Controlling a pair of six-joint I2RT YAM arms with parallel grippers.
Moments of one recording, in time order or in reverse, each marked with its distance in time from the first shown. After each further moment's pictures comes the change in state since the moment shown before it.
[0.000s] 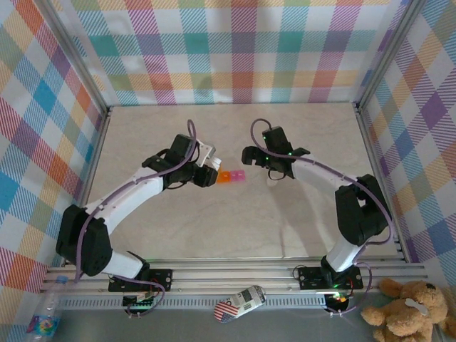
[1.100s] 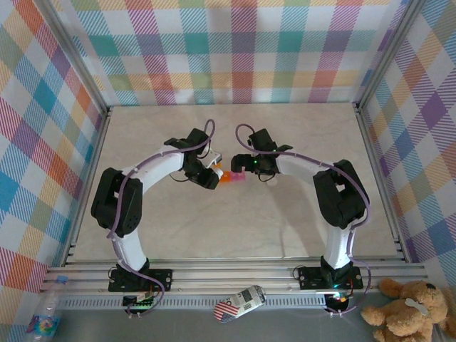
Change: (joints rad) left arm 0.055 0.371 0.241 -0.274 0.054 0.149; right arm 0.040 0.206 0.120 -0.083 -0.108 -0.032
